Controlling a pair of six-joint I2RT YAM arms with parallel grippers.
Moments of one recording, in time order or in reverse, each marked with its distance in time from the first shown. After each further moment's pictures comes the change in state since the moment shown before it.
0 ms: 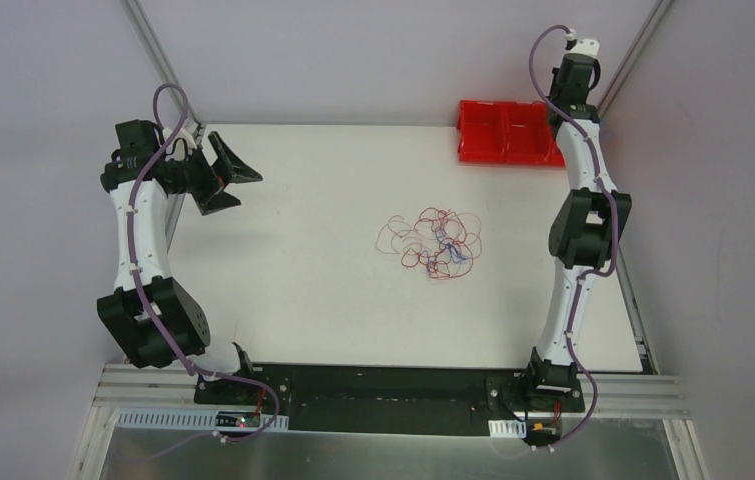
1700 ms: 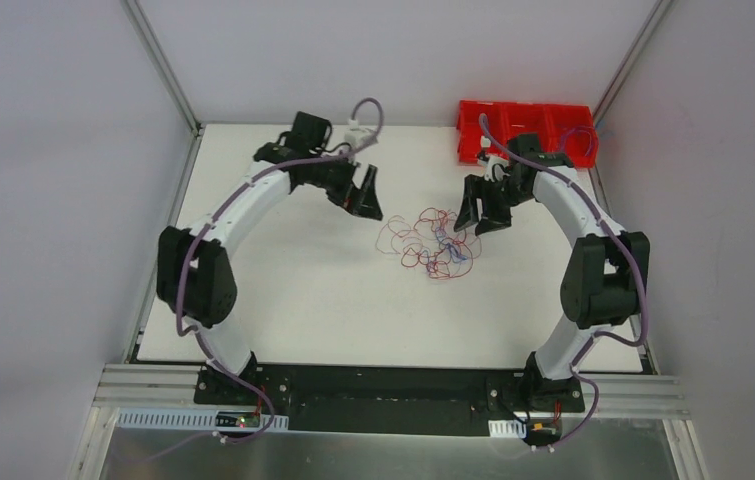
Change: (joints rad) left arm -0.686 0.212 0.067 0.268 -0.061 0.318; right arm 0.214 -0.548 -0.746 -0.686 -0.871 0.098
